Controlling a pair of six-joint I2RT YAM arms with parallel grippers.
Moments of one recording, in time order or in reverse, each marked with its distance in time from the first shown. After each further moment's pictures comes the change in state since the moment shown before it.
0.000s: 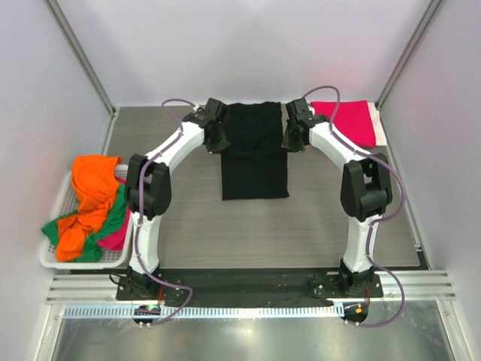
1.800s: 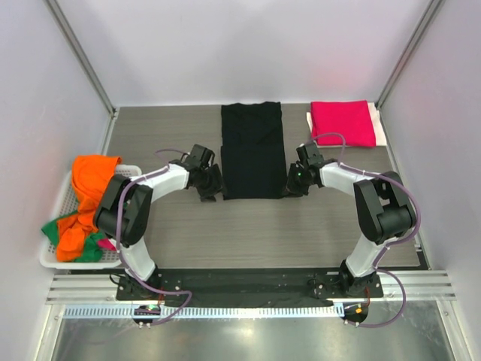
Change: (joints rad) left arm -0.011 -0.357 -0.803 0.373 0.279 -0.117; right arm -0.011 -0.254 -0.674 0.312 -0.332 0.036
